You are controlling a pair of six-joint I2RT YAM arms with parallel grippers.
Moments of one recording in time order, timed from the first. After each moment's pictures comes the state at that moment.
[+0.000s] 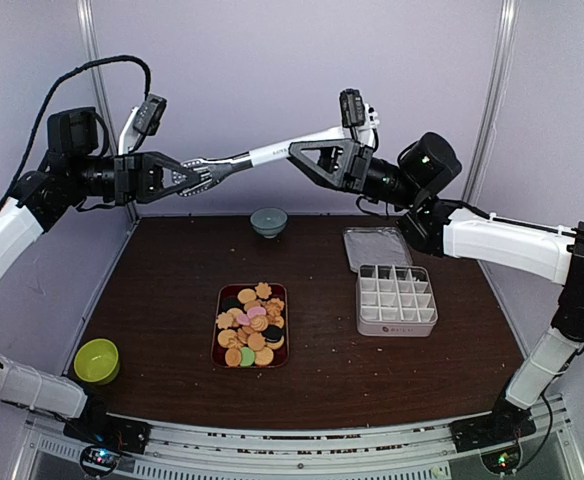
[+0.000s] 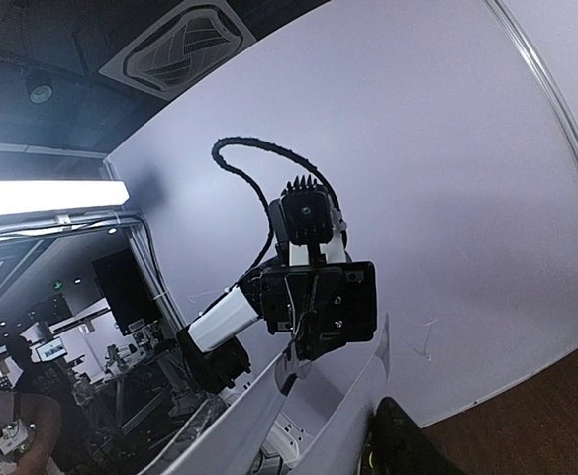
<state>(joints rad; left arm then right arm) -0.41 1.22 1.42 -0.38 1.17 -0.23 0.76 1.64 1.37 0.86 -0.78 0.92</state>
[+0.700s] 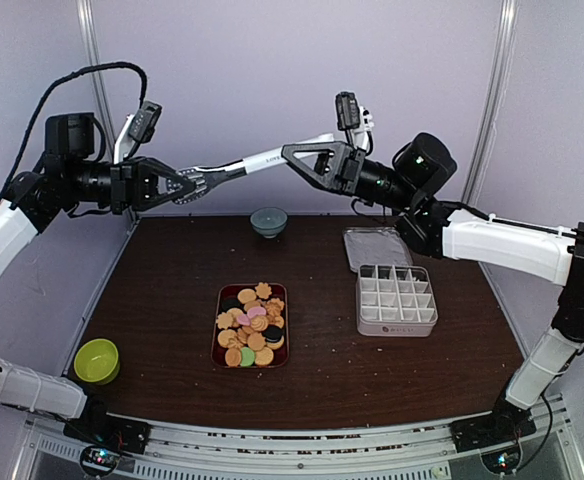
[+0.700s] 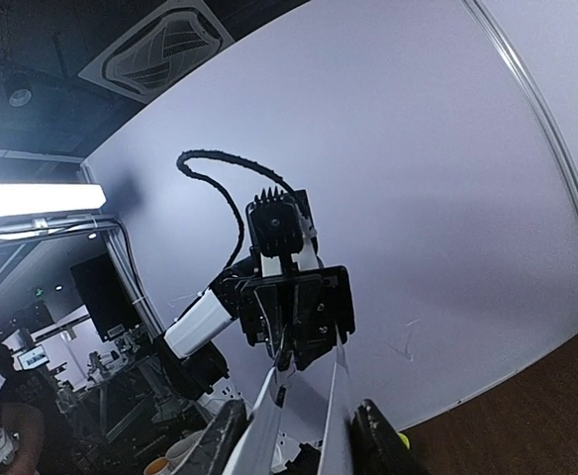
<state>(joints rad) -0.39 1.19 1.43 -0.50 1.14 -0.09 0.78 1.64 1.37 0.80 -0.72 0.87</state>
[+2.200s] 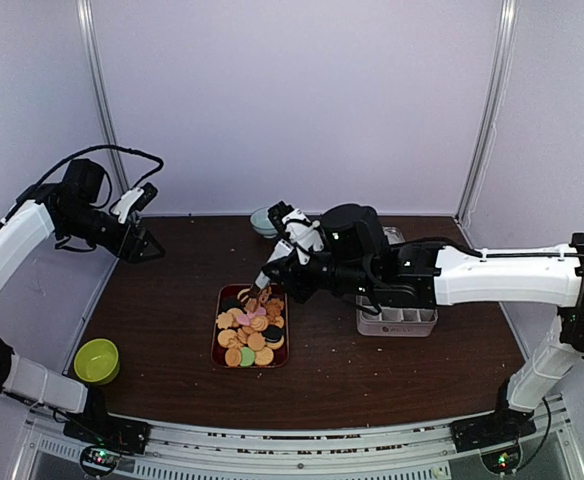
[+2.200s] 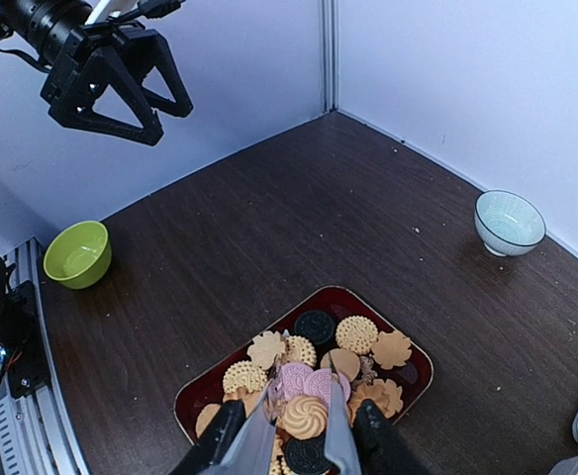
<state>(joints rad) -0.10 1.29 1.30 -0.98 0.50 0.35 1.10 1.61 1.27 -0.02 0.15 0.12</state>
